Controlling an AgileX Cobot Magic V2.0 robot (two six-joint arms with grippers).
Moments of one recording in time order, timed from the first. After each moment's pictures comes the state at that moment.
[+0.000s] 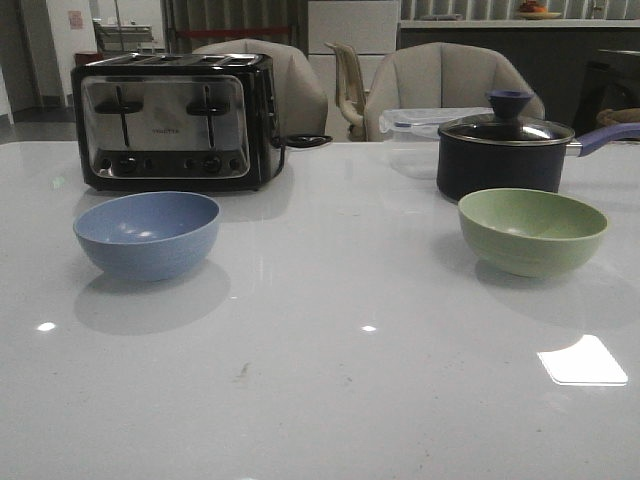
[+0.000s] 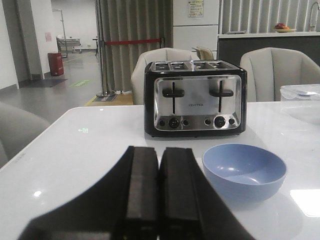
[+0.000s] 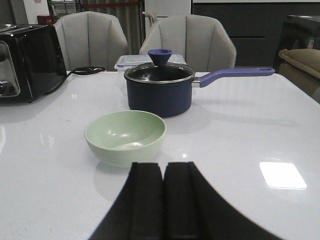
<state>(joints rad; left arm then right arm) -0.05 -0.01 0.00 -0.05 0.02 0.06 0.01 -0.01 0.03 0.00 0.08 0.07</state>
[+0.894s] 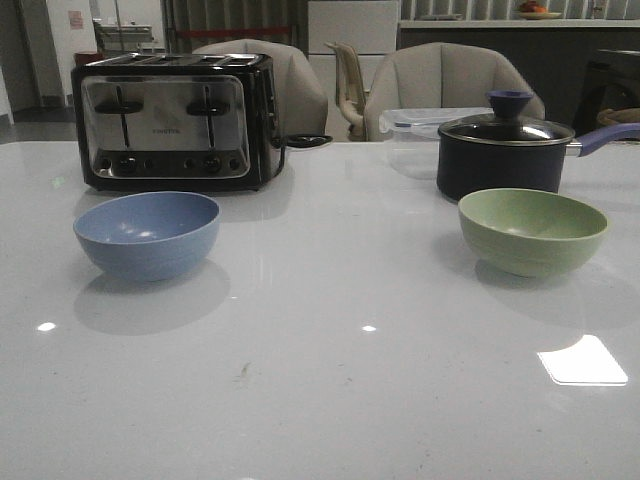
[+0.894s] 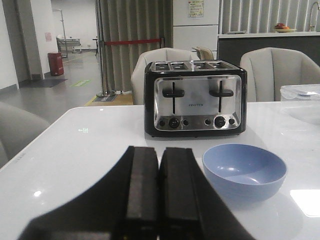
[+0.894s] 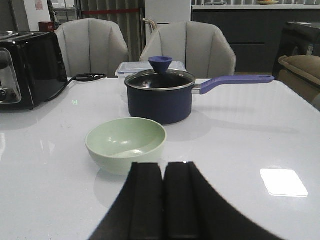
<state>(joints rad) -0.05 -0.01 0.00 -0.05 0.02 0.06 0.01 -0.01 0.03 0.00 0.05 0.07</state>
